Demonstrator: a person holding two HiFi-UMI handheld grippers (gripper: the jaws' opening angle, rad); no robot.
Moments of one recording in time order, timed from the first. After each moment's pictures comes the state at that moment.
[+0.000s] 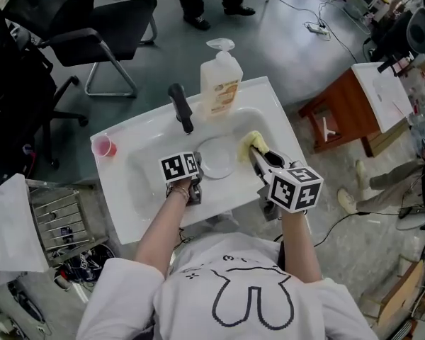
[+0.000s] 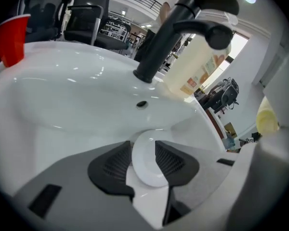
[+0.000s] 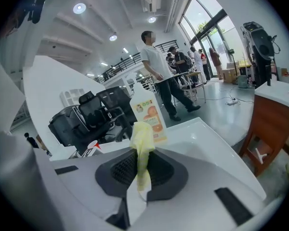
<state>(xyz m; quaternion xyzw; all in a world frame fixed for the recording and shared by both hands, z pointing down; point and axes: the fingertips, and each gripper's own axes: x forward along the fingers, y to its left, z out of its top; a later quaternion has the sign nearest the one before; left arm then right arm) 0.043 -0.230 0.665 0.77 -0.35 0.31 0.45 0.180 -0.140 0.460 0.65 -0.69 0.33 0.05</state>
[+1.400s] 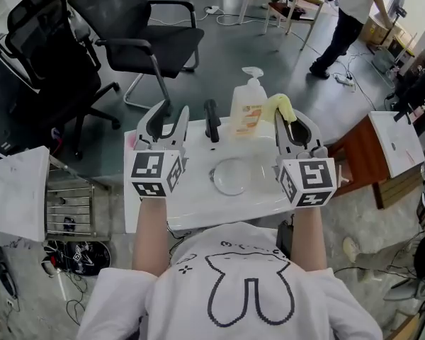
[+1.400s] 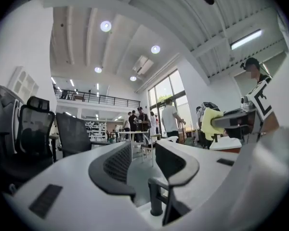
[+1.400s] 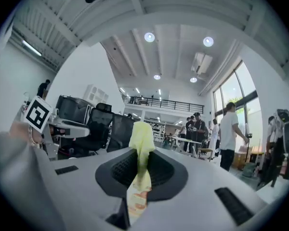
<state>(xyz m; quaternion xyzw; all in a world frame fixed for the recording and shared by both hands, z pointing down) -0.028 -0.274 0.285 0.90 -0.42 -0.01 -0.04 0.169 -0.186 0.259 0.67 -0.73 -0.08 0.08</state>
